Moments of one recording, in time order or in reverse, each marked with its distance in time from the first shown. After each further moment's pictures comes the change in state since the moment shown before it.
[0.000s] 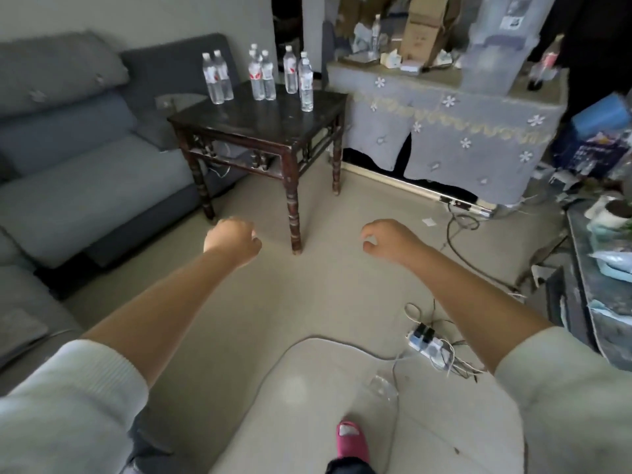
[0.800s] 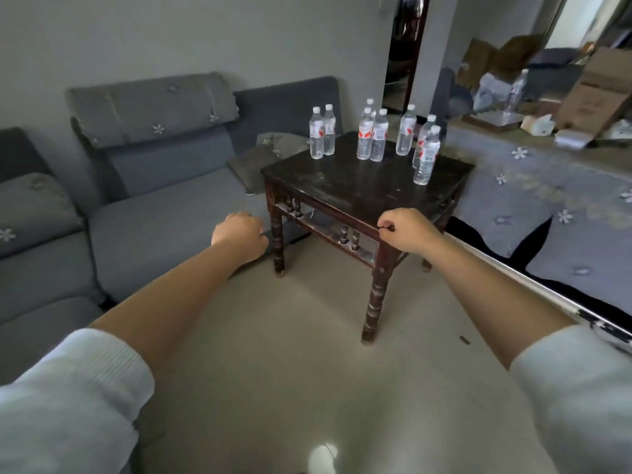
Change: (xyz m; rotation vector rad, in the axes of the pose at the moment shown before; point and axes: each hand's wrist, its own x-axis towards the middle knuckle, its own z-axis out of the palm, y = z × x) left_hand 0.347 -0.171 -0.103 0.065 0.074 -0.280; right_hand 0.460 -0.140 -0.077 -0.006 0.114 -0.296
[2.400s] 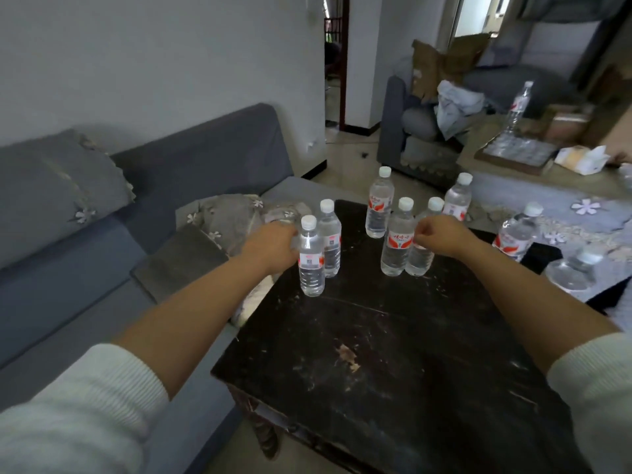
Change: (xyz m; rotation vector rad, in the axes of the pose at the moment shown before) left_hand 0.804 0.014 -0.007 -0.098 -0.097 0.475; right_hand 0.715 0.130 0.026 0.062 0.023 0.500
